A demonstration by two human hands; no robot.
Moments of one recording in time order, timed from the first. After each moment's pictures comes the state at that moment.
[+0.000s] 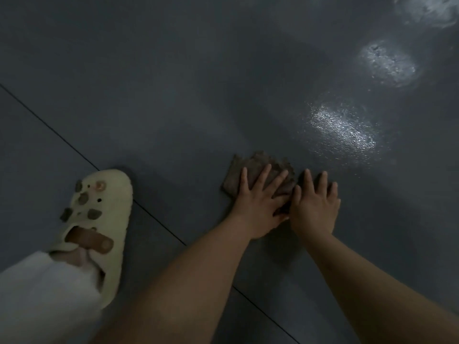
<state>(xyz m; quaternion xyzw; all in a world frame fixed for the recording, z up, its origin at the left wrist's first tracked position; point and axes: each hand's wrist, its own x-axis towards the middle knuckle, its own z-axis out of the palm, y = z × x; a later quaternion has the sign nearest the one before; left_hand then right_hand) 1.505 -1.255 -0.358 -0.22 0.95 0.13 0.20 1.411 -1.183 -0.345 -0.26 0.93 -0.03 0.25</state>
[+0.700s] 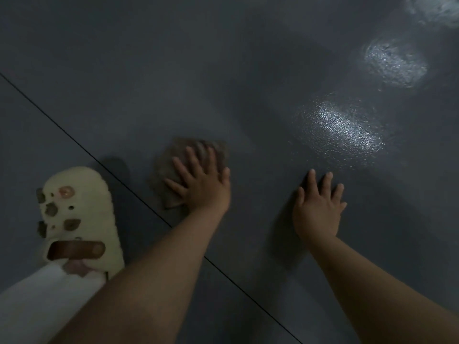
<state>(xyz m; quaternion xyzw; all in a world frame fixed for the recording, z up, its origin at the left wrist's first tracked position) 1.556 -1.311 -0.360 -0.65 0.74 0.16 0.11 1.416 -1.187 -0.349 -0.27 0.93 -0.03 0.25</state>
